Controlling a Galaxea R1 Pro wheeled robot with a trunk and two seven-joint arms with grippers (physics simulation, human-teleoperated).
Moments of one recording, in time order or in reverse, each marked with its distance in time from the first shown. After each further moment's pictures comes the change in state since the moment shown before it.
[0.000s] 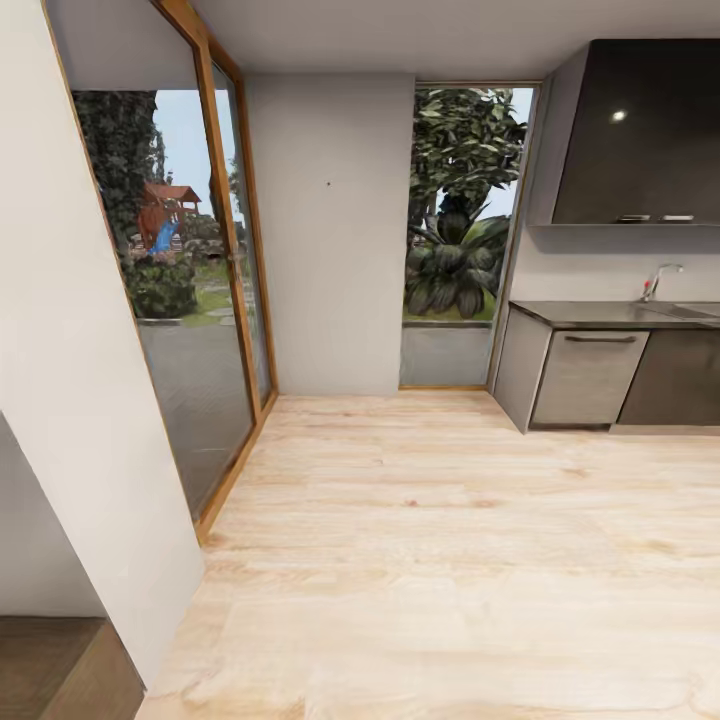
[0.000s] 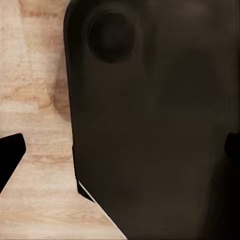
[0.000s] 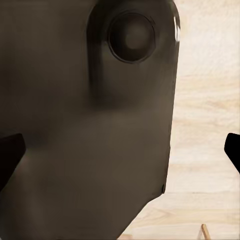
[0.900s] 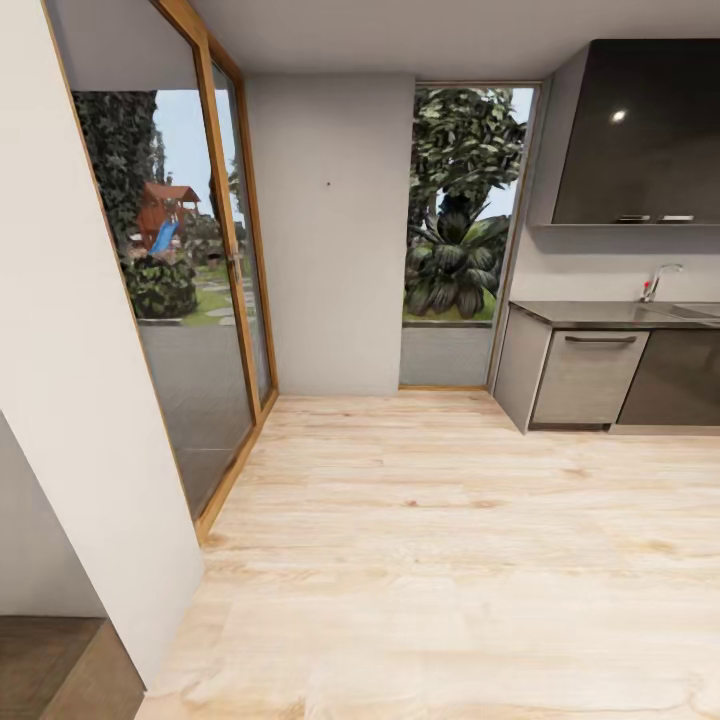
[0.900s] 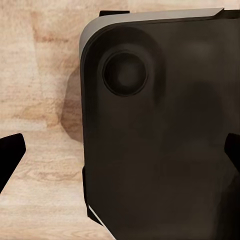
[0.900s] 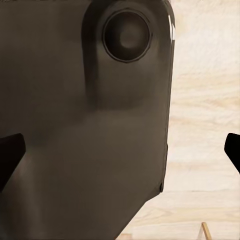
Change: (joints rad) left arm -0.001 0.015 0.001 -0.049 0.004 -0.012 -0.001; right arm -0.001 -0.005 -0.006 0.002 -0.007 0.003 -0.001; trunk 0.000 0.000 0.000
